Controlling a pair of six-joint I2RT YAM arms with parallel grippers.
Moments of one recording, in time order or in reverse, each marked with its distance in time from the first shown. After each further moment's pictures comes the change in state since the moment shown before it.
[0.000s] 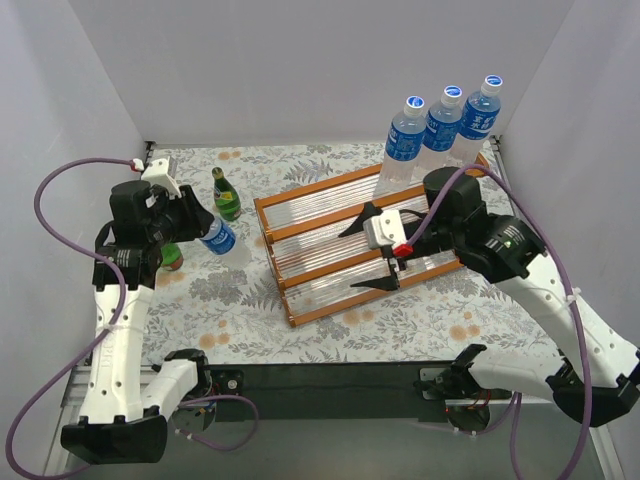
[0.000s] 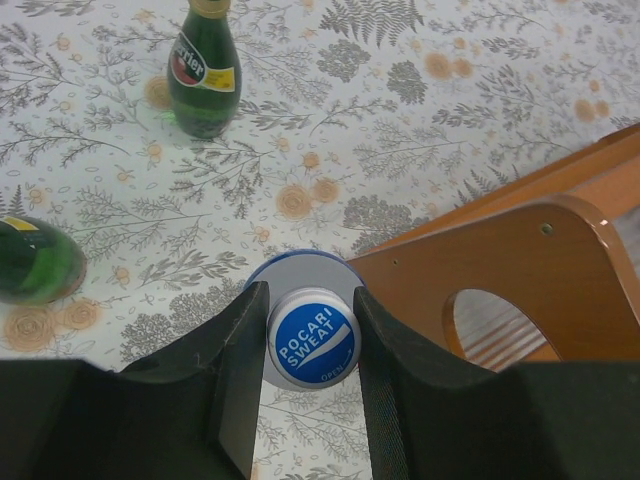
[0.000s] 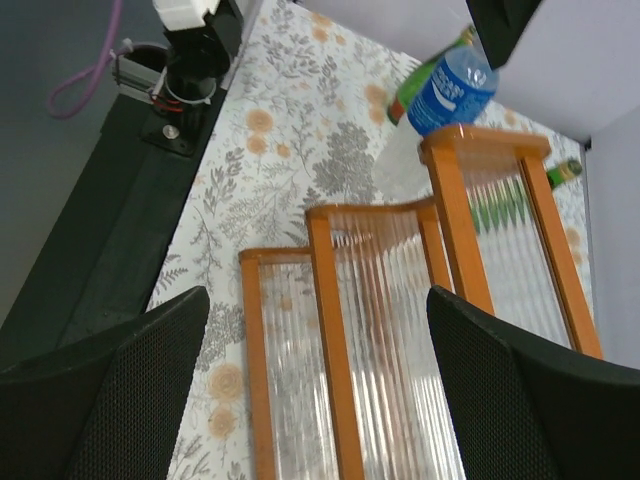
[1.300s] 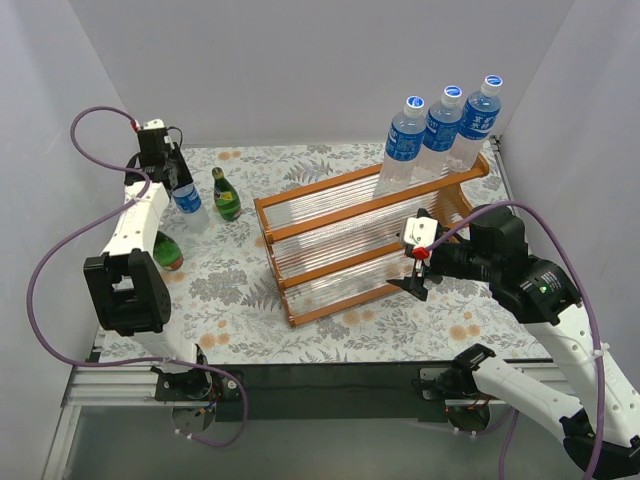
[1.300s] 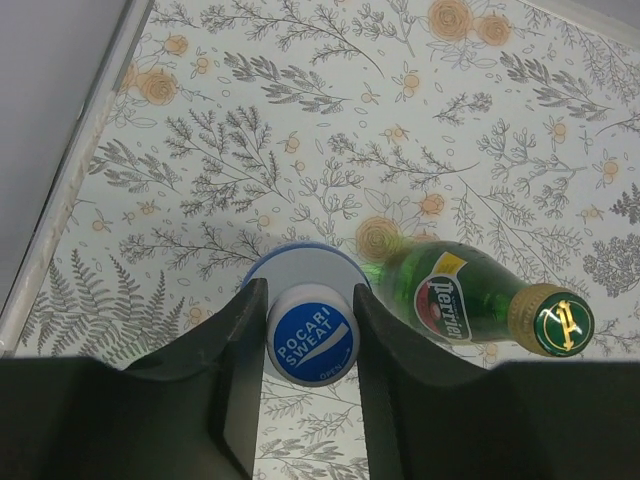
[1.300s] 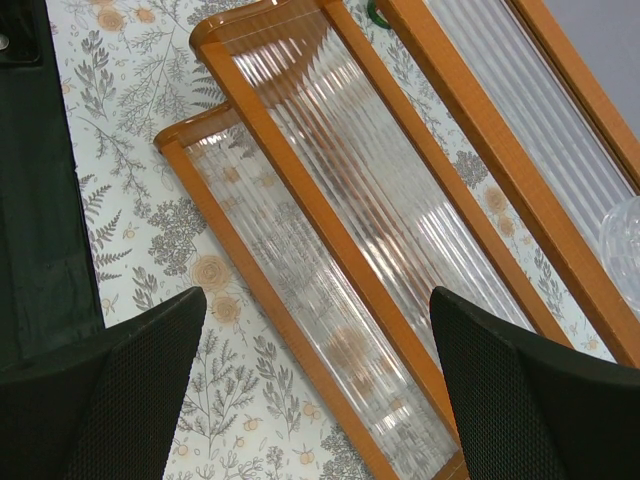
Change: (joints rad) left arm 0.085 0.711 0.259 0.302 -0.389 -0.026; right arm -0.118 -0.268 -0.246 -0.003 0.343 0.158
